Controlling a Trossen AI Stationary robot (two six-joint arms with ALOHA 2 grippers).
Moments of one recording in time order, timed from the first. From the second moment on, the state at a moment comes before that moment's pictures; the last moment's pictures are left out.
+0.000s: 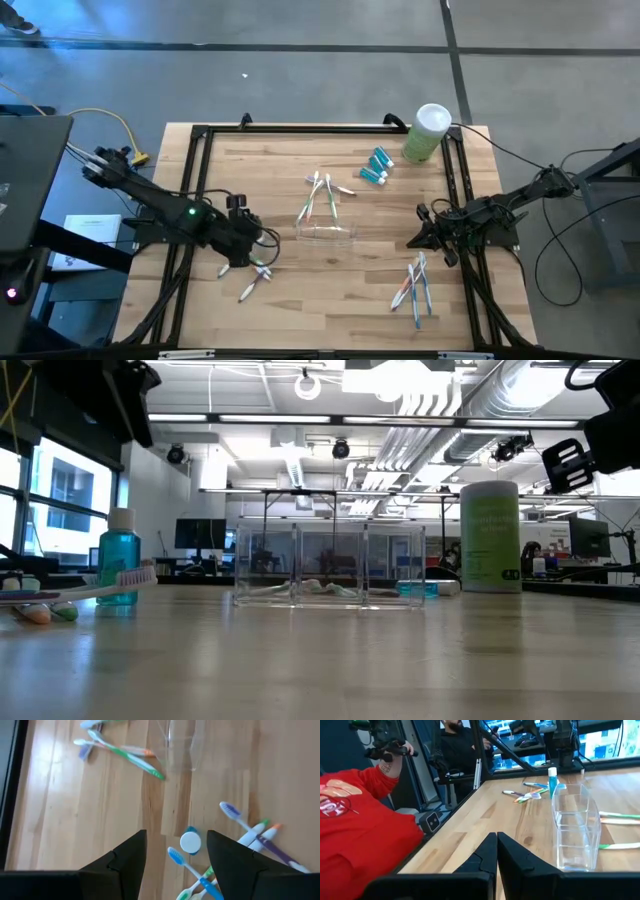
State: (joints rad) left arm -0.49 1.25 1.08 -1.05 -0.48 -0.47; right arm 0.39 0.17 0.01 0.08 0.00 0.20
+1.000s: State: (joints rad) left arm -0.43 1.40 1.08 -1.05 -0.31 -0.58; right arm 0.39 0.17 0.01 0.06 0.18 0.13
